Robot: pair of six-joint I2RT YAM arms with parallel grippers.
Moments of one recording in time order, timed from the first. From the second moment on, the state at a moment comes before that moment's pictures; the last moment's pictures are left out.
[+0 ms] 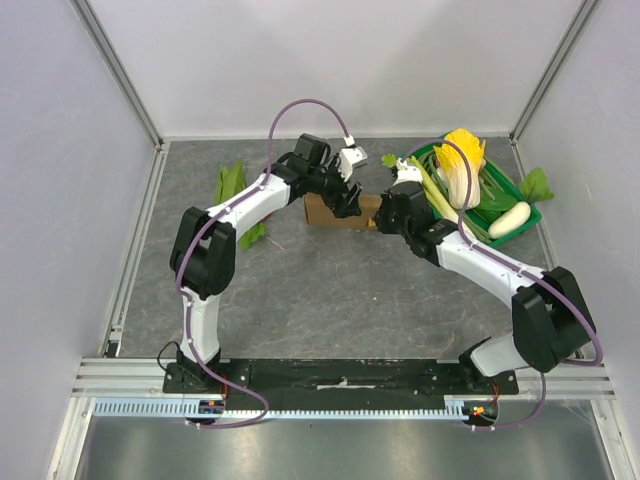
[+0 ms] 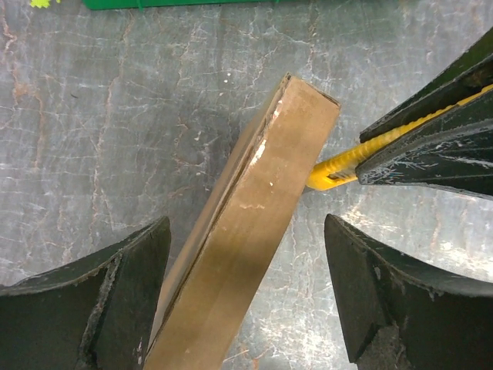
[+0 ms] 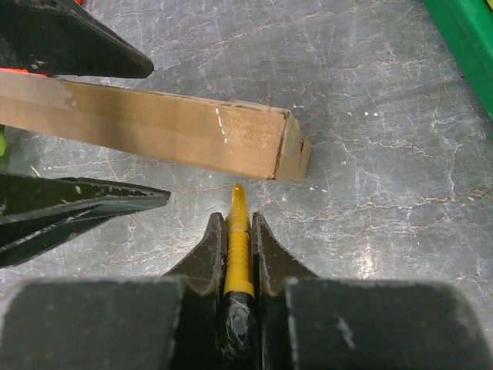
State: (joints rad) left arm -0.53 2.04 1.66 -0.35 0.63 0.32; right arm 0.53 1.45 0.93 -0.06 0.20 0.45
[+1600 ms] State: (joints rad) left arm -0.70 1.62 1.08 -0.28 0.29 0.43; right arm 0.46 1.16 0.86 -0.18 0.07 0.45
